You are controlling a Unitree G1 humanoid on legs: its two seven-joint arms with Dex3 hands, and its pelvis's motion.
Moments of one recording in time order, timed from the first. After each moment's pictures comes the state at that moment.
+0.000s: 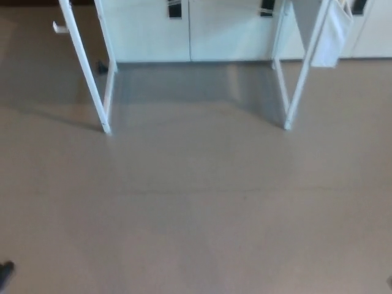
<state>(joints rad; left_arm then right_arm) -0.03 0.34 0.60 0.81 -0.44 0.11 -0.35 0.12 -0.21 -0.49 0.59 0.32 0.02 0.21</state>
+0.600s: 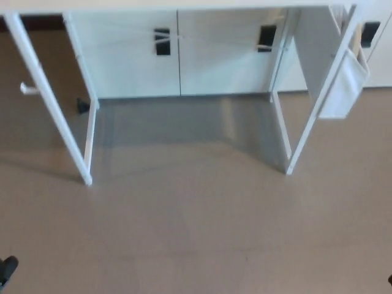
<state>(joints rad) -0.03 0.34 0.59 0.80 -0.46 0.13 -0.37 0.14 -0.21 -0.48 0.58 0.32 0.00 0.22</state>
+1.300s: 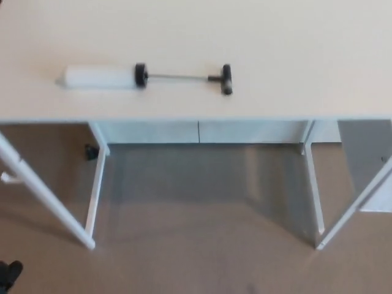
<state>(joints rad) -0.03 0.35 0.58 0.84 -0.47 0.13 -0.39 0.16 -0.21 -0.48 0.60 0.33 -0.02 0.23</state>
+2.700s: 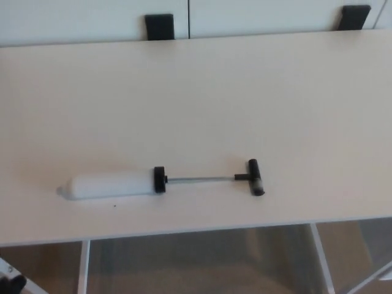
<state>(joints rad) 0.17 0.37 0.47 0.53 -0.48 0.27 -0.43 0.29 -0.20 -0.49 0.67 0.34 -0.12 0.29</state>
